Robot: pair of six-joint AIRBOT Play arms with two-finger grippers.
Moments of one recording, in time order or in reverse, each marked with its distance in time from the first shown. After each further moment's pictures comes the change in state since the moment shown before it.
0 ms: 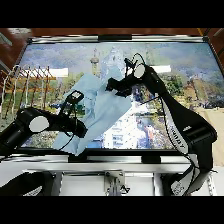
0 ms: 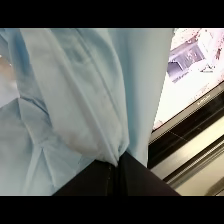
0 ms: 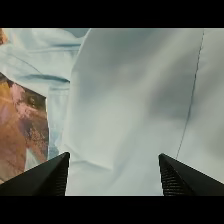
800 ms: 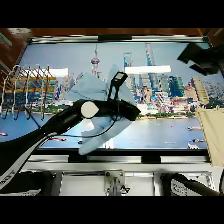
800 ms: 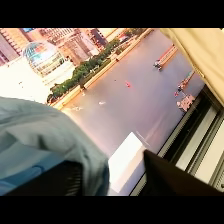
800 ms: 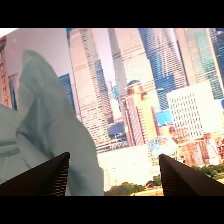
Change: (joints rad) left arm -0.230 -0.507 0.442 -0.517 0.499 0.218; right arm -0.492 0.552 0.002 -0.363 0.236 0.041
